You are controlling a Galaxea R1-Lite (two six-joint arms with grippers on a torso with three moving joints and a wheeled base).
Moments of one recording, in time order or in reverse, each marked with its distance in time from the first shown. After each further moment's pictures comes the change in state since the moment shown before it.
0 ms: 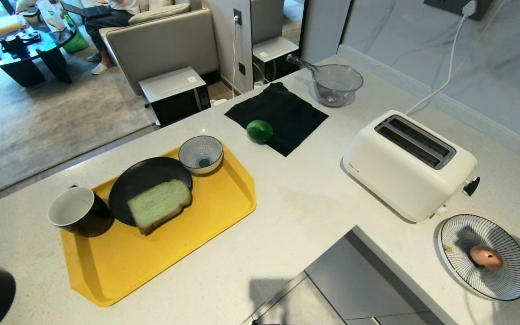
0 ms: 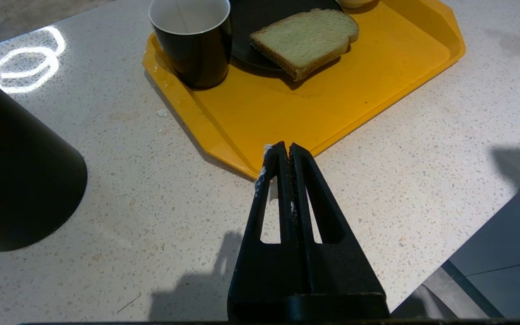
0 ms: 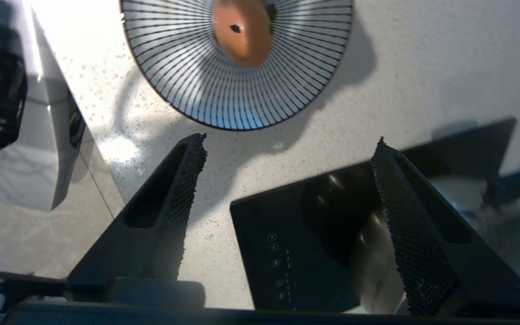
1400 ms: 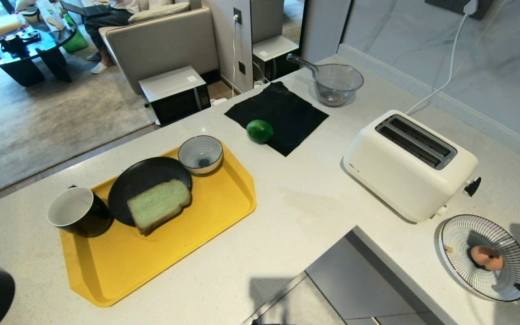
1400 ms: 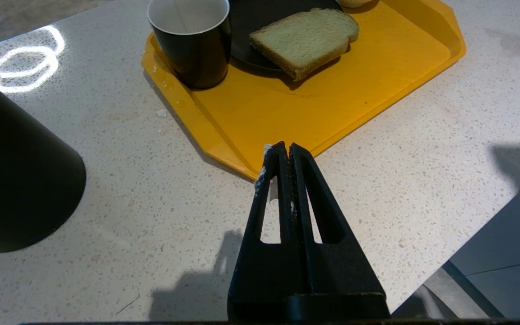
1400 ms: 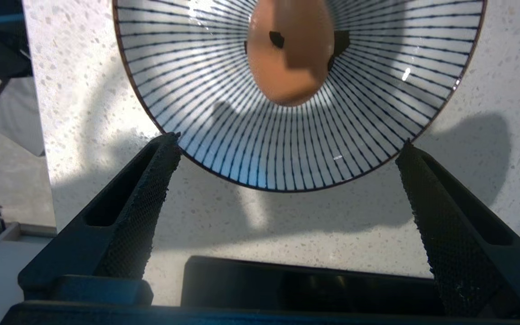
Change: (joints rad) left arm 0.000 0.000 0.000 0.000 0.000 0.000; right arm -0.147 0.403 -0.045 -0.070 0.284 -0.470
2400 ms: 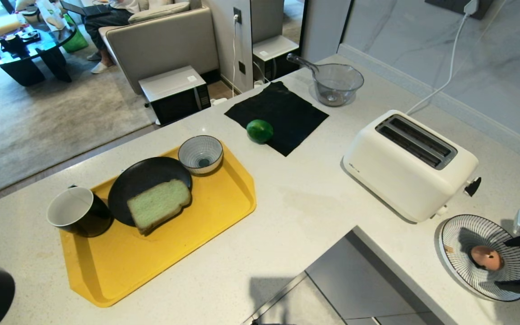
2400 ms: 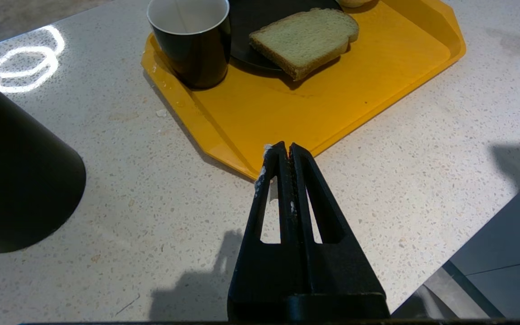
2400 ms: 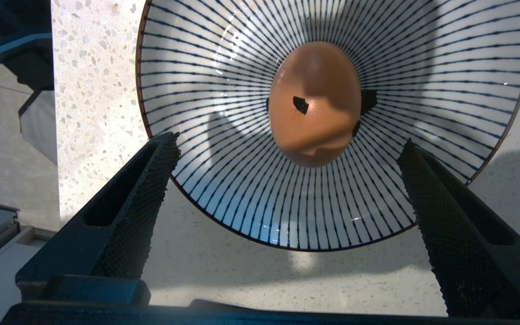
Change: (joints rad) left arm 0.000 0.000 0.000 0.000 0.000 0.000; right arm 0.066 0.082 -0.026 -0.007 0.044 0.003
